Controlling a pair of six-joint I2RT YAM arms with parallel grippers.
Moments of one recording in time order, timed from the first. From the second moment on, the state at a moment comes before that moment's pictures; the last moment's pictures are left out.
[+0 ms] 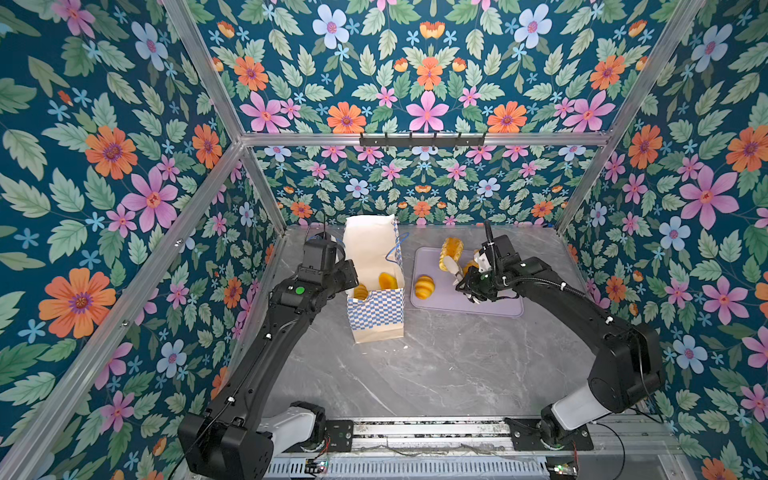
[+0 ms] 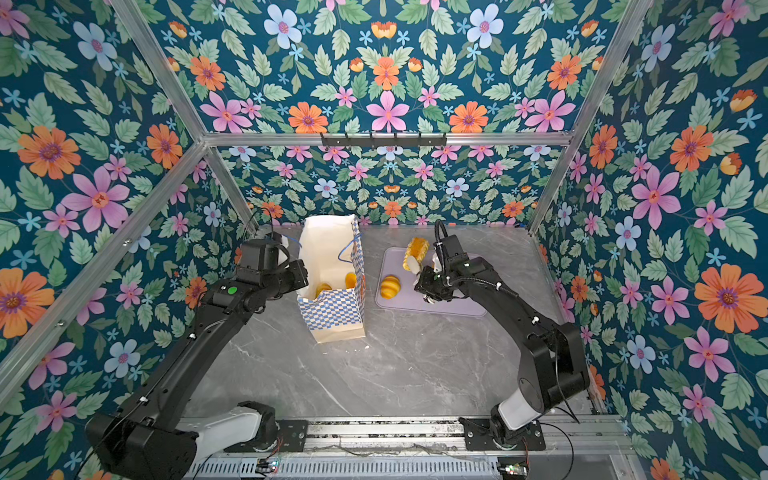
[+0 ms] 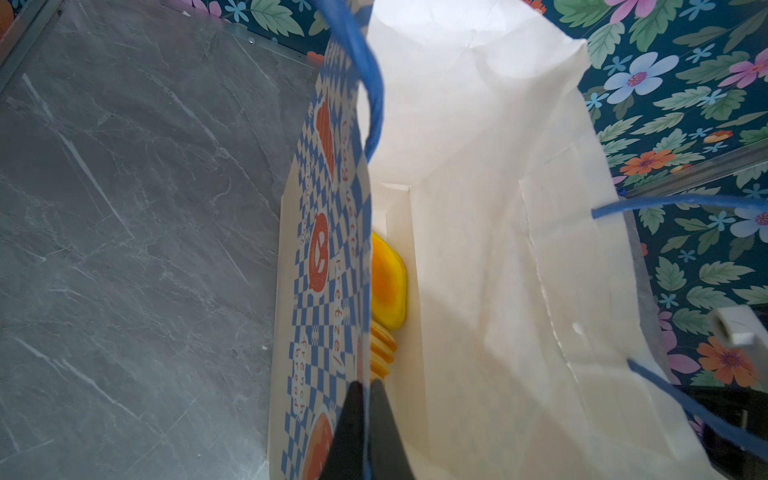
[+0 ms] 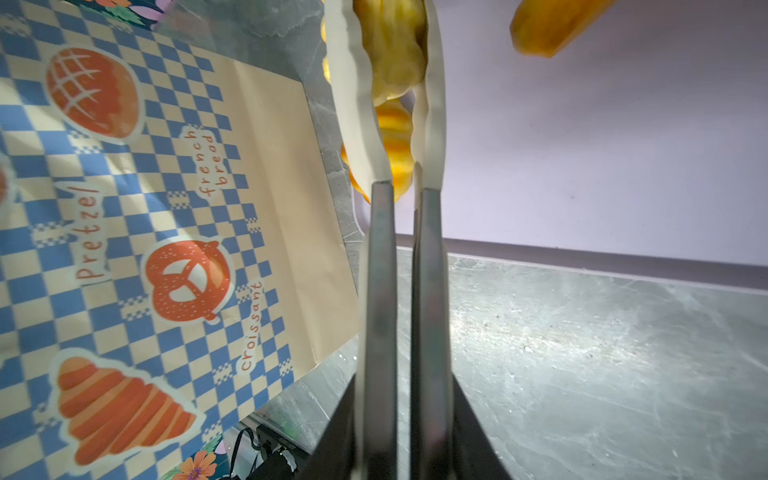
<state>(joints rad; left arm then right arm) -0.32 1.18 1.19 -0.70 0.01 -0.50 0.40 1.55 1.29 -0.71 -0.34 0.73</state>
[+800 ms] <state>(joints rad) -0.32 1.18 1.19 -0.71 0.01 -0.50 0.40 1.38 1.47 -0.89 -0.30 0.68</state>
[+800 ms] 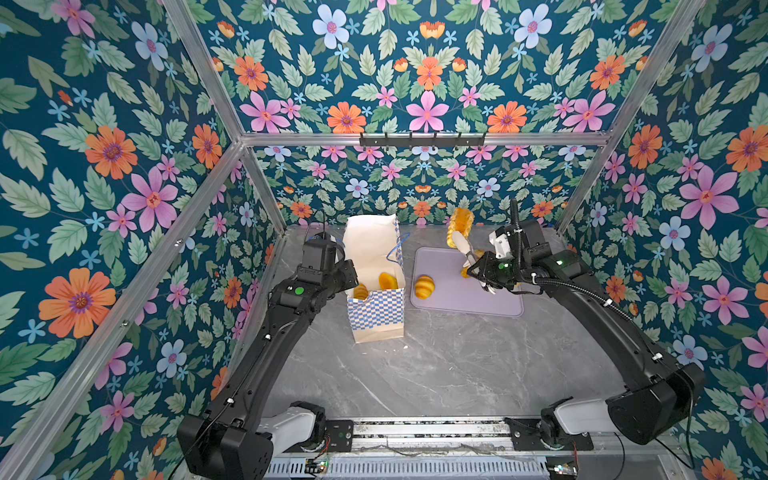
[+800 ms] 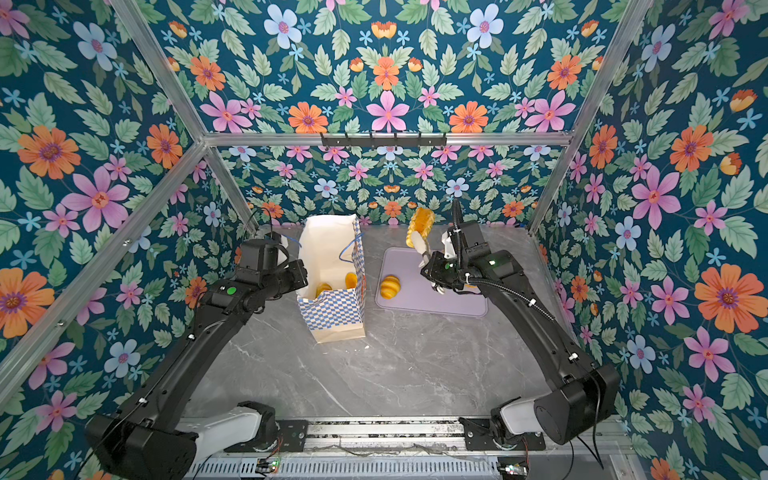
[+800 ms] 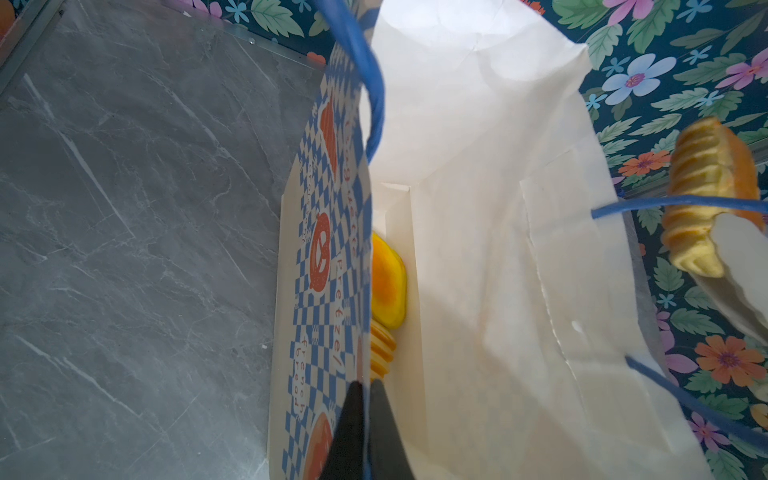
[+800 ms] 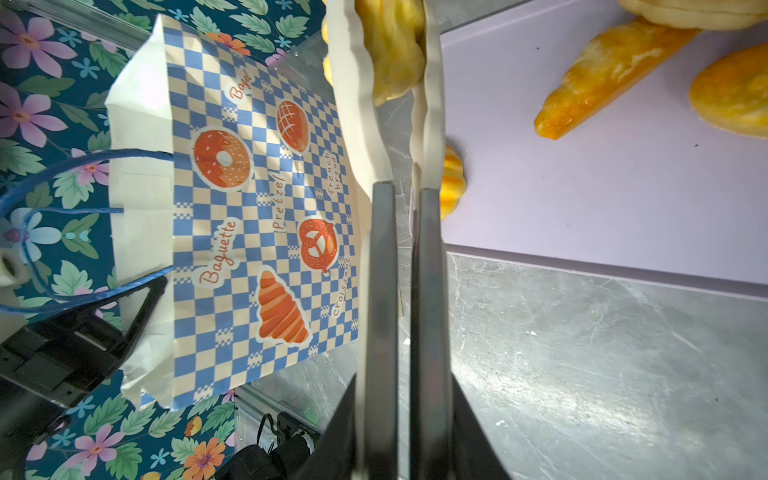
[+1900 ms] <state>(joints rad) -0.32 1.18 1.20 -0.72 0.00 -0.52 0.50 1.31 1.70 -1.02 -0.31 0.63</state>
